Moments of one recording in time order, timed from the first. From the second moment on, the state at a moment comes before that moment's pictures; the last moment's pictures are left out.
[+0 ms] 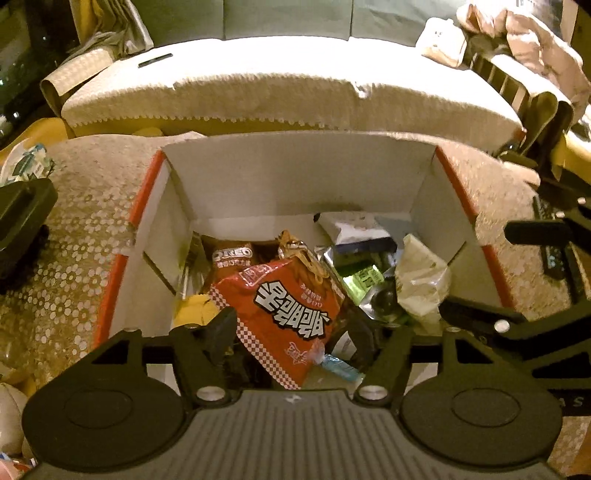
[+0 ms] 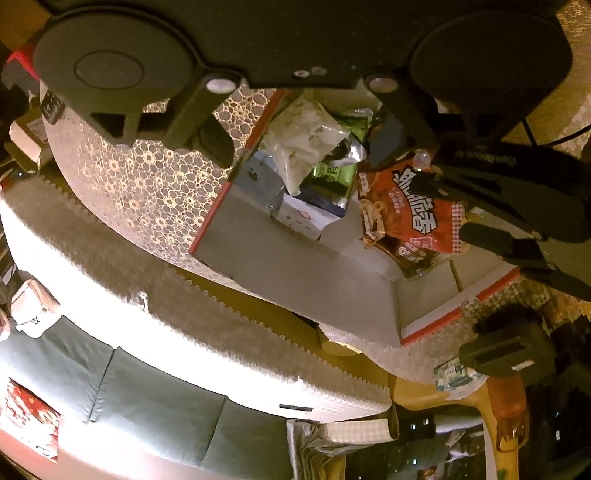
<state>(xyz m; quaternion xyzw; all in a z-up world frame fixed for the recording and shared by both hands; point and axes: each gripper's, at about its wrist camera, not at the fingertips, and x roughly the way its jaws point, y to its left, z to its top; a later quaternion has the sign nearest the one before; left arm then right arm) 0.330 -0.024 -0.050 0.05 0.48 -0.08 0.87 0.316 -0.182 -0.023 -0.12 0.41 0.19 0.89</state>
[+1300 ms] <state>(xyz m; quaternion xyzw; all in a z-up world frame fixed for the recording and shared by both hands) 0.200 -0.012 0.036 0.00 0.35 -0.07 0.93 0.191 -0.225 0.052 0.03 0.29 0.22 0.93</state>
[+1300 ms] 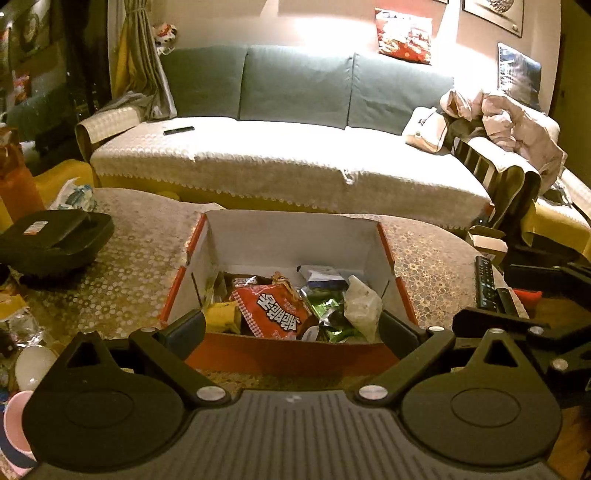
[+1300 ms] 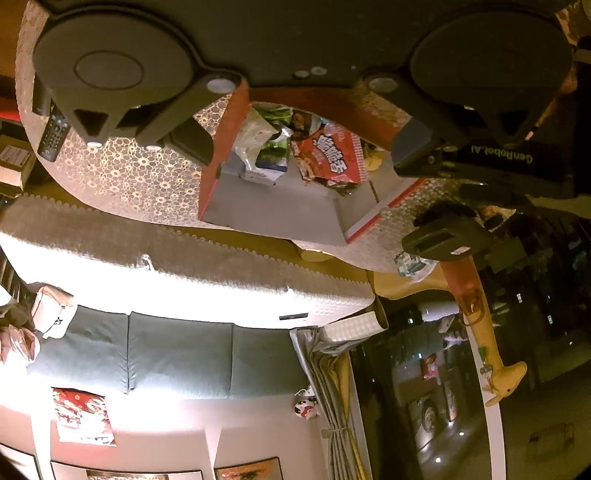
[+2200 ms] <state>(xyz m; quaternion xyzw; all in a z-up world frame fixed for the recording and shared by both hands) 0.167 -0.013 0.041 0.00 0.33 -0.07 0.94 0.172 -0.223 0.057 0.06 0.29 0.22 0.93</state>
